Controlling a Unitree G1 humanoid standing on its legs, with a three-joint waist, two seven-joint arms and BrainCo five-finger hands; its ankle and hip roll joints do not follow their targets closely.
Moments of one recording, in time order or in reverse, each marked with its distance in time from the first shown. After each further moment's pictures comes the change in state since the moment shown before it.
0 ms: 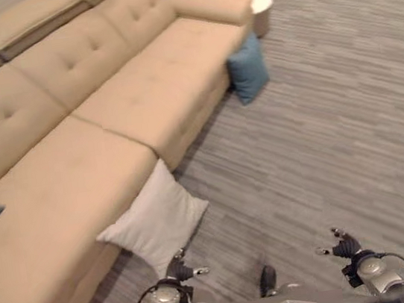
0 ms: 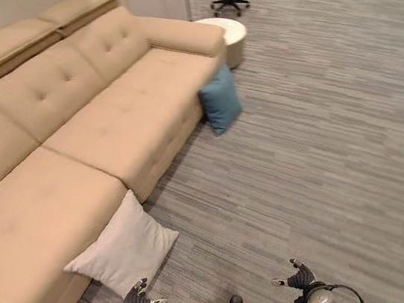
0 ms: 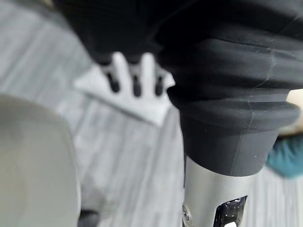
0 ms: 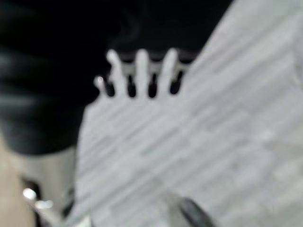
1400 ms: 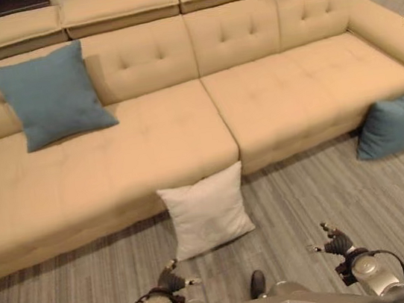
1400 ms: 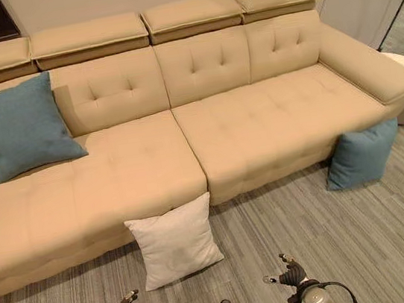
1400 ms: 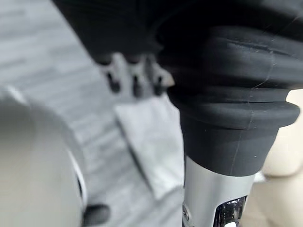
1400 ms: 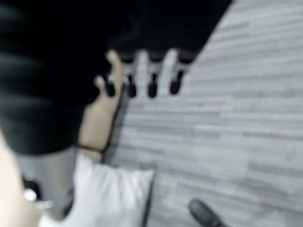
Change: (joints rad) left arm 0.014 0.025 0.014 0.027 0.002 -0.002 -0.003; right arm 0.061 0.020 0.015 -0.111 -0.003 0.001 0.030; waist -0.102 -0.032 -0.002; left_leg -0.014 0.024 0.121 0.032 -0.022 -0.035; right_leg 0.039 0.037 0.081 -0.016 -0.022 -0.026
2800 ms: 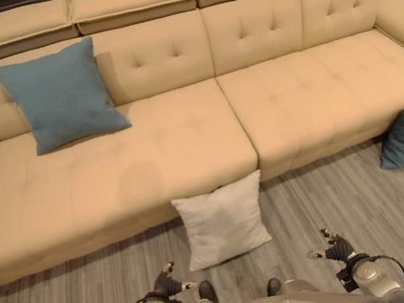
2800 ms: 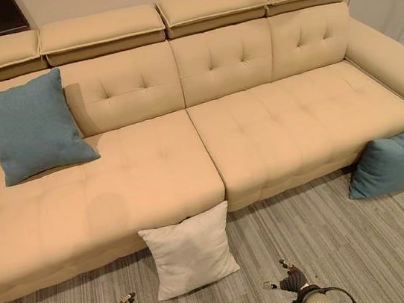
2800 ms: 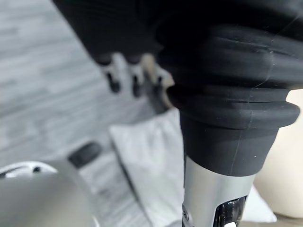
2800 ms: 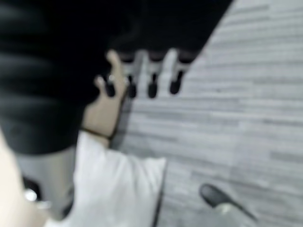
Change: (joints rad) left arm 0.032 0.031 -0.005 -0.014 -0.001 0.000 -0.001; right arm -0.003 -0.012 -0.002 -0.025 -0.001 0.006 0.003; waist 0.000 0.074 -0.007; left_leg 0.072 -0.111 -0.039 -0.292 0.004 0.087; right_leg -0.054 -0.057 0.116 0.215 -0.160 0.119
